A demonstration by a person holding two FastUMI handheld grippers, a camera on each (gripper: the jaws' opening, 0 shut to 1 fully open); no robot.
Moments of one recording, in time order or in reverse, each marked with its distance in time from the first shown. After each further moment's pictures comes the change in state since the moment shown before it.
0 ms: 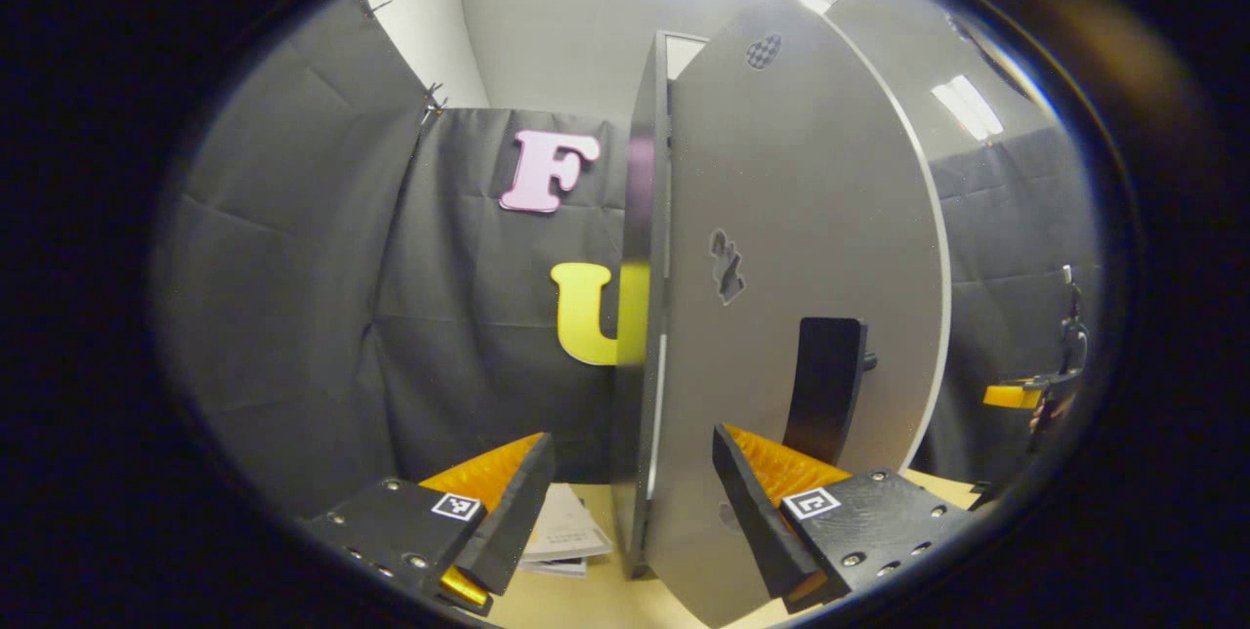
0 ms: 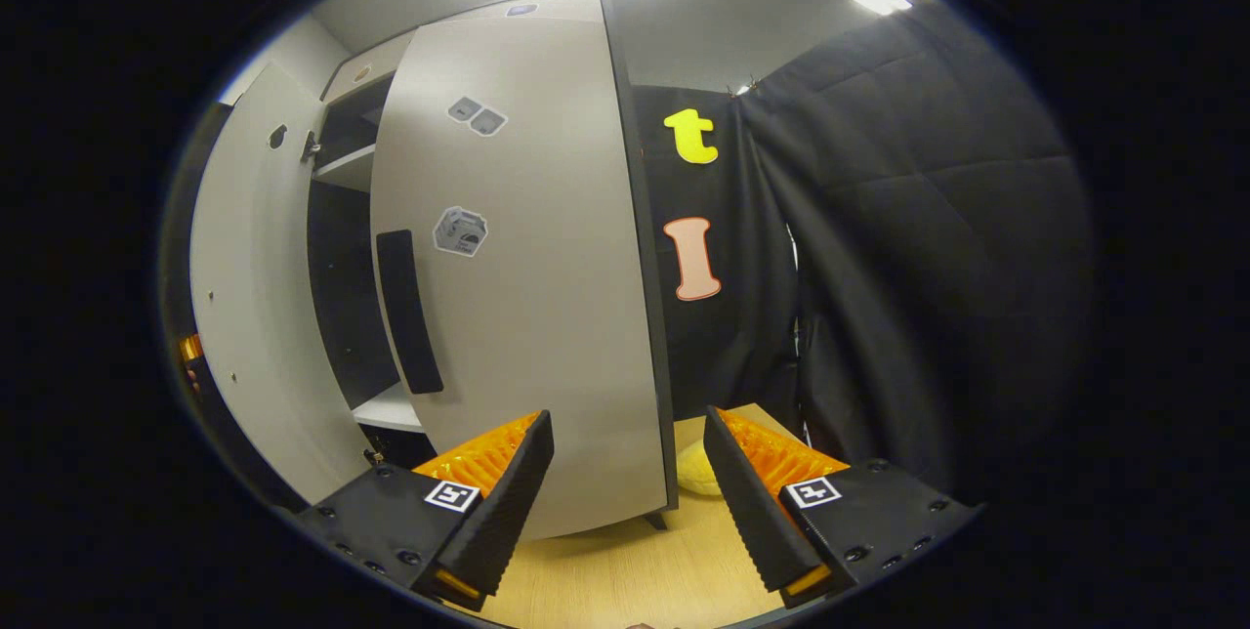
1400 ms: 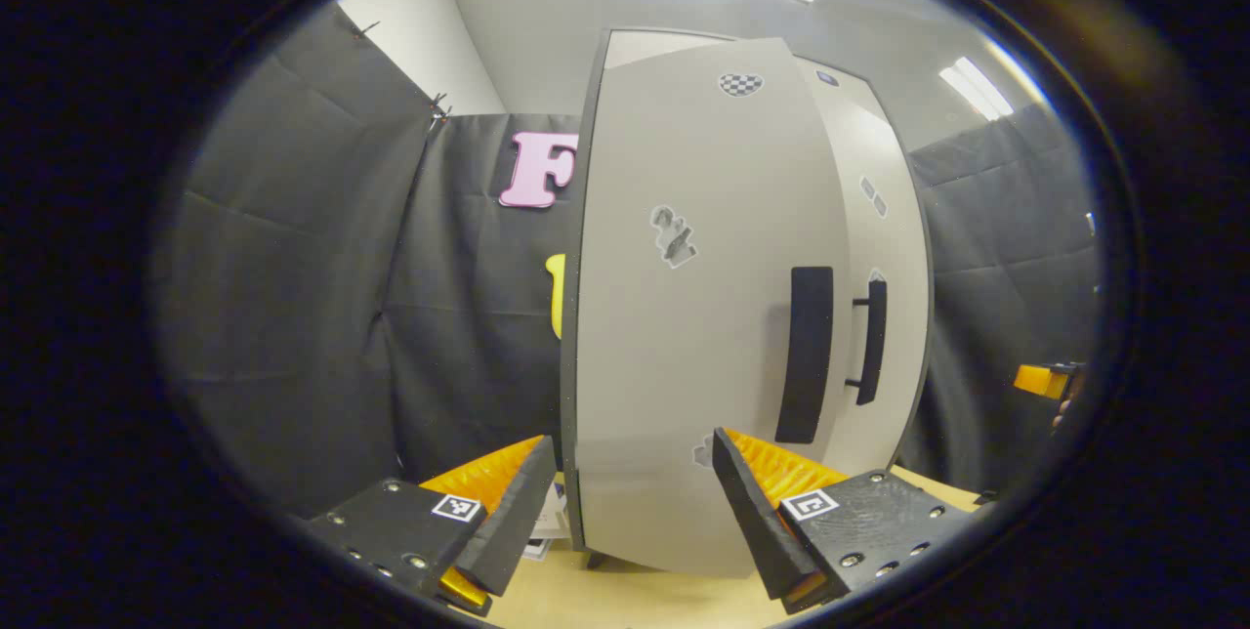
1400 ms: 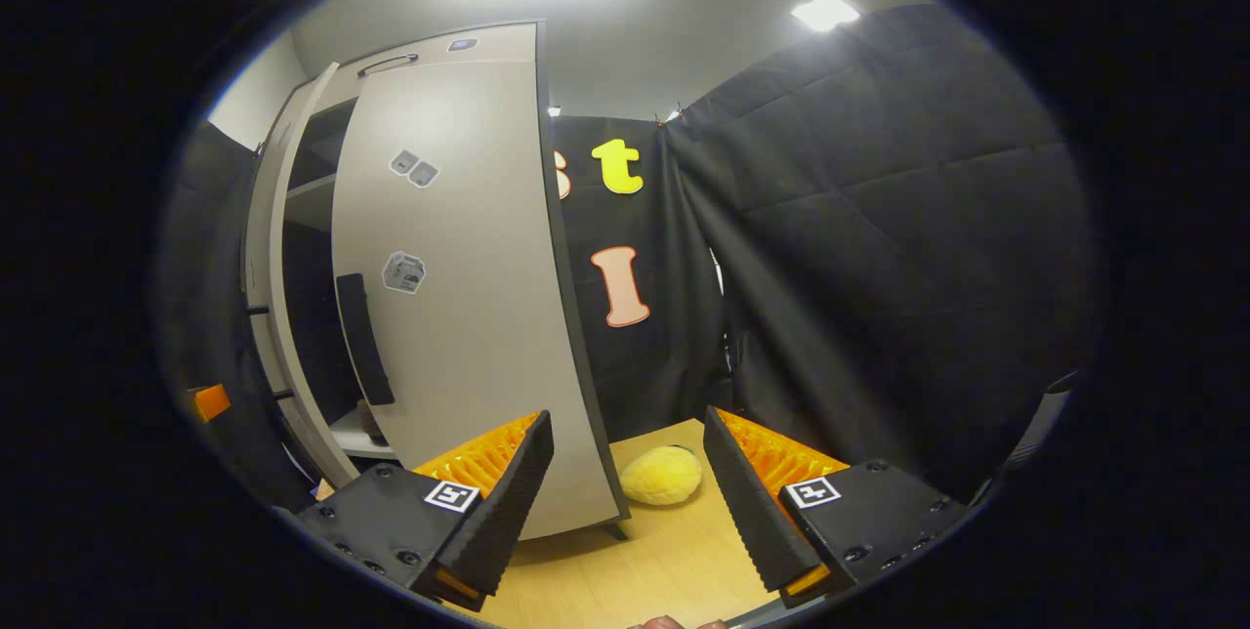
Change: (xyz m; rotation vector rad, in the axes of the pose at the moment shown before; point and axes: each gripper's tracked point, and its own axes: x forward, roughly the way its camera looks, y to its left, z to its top) left arm -0.021 -0.100 -0.038 0.042 0.016 0.160; right arm -0.028 -0.033 0.010 0.067 -0.101 -0.191
